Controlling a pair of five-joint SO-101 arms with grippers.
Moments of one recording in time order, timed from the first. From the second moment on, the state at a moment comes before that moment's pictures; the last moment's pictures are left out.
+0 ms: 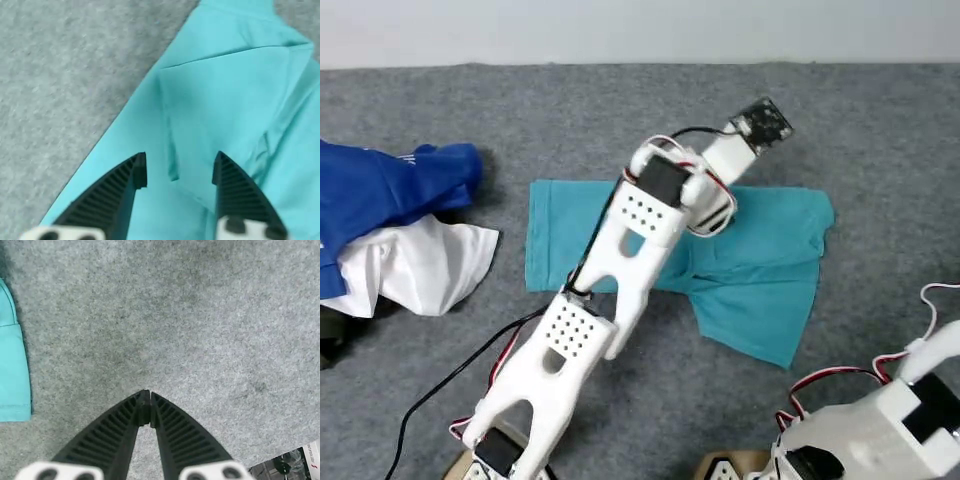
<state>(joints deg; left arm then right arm) 30.5 67.4 -93.7 99.3 -13.5 51.2 9.2 -25.8 100.5 31.6</state>
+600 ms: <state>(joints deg) 28.0 79.3 -93.7 99.3 -13.5 51.3 9.2 -25.8 100.5 31.6</state>
